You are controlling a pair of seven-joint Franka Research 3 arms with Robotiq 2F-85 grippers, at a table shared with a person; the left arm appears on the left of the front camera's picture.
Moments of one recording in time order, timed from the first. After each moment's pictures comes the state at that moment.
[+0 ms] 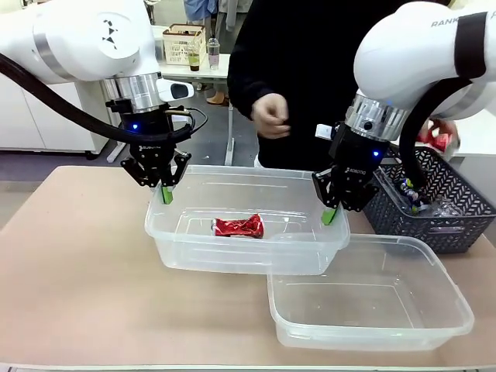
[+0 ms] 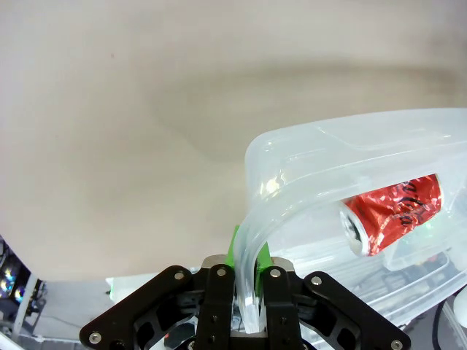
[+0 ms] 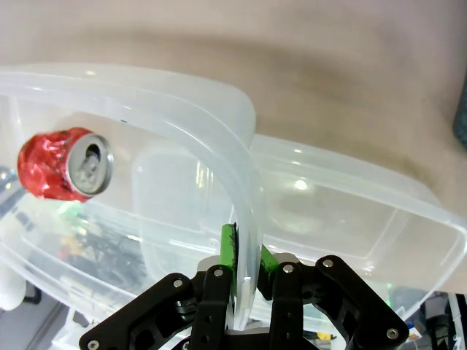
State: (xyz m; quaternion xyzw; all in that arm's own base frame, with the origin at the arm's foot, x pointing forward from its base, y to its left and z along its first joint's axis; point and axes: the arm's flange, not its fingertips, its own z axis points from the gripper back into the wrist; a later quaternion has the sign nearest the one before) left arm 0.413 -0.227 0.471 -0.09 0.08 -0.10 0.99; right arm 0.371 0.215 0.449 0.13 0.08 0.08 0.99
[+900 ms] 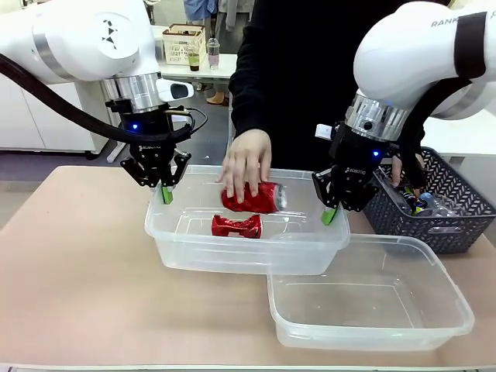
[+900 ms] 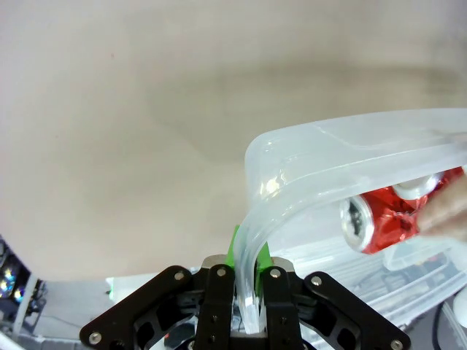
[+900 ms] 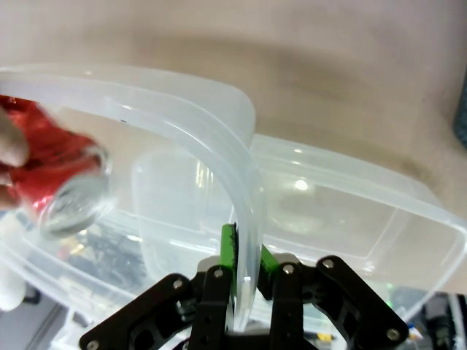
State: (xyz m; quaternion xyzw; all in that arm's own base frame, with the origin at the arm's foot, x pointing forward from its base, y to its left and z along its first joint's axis) left arm 0.413 -0.227 0.471 -0.09 0.08 -0.10 0.99; right arm 0.371 0.215 0.449 0.13 0.08 0.08 0.99
